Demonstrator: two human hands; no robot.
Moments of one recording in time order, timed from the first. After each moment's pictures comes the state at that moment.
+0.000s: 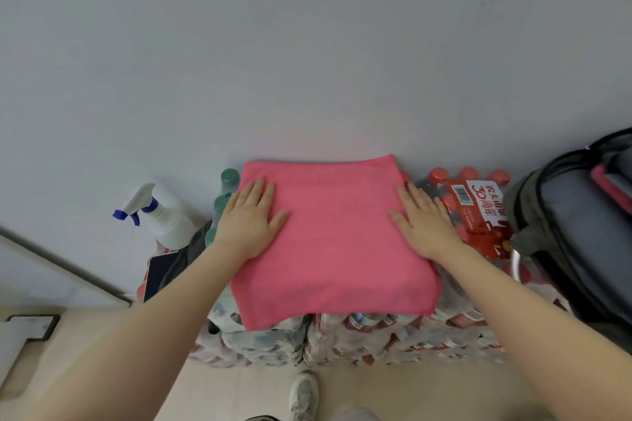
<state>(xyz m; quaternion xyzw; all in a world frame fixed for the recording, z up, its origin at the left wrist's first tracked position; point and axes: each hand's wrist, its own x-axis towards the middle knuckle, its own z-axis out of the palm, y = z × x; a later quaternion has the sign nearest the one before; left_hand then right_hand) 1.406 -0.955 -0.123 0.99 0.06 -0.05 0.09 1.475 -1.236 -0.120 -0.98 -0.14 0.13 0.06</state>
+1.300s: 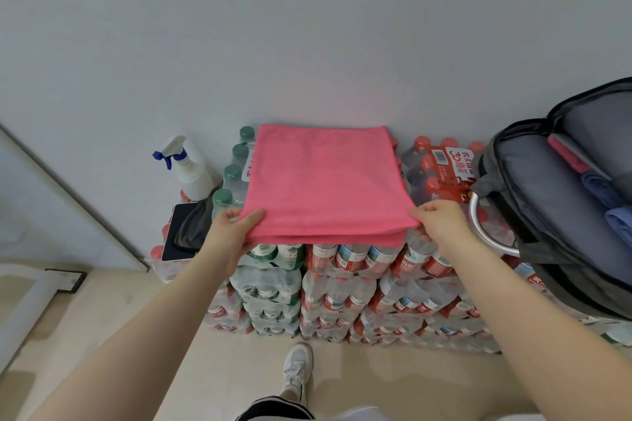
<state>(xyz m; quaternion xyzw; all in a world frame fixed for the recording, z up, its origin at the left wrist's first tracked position) 1.261 -0.998 -0.127 0.57 0.36 0.04 0.74 1.370 -1.290 -0.107 -0.84 0.11 0.12 0.51</state>
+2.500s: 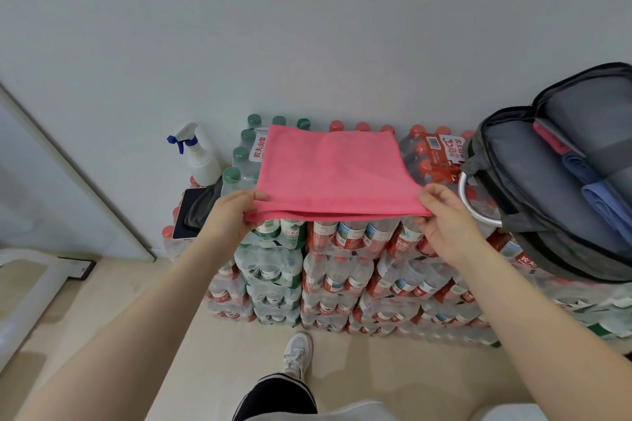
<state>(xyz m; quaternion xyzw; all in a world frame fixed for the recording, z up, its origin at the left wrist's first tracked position) 1.208 -1.024 -0.088 0.63 0.25 0.05 0.73 1.303 -1.306 -0.091 -0.55 0.05 0.14 0.82</state>
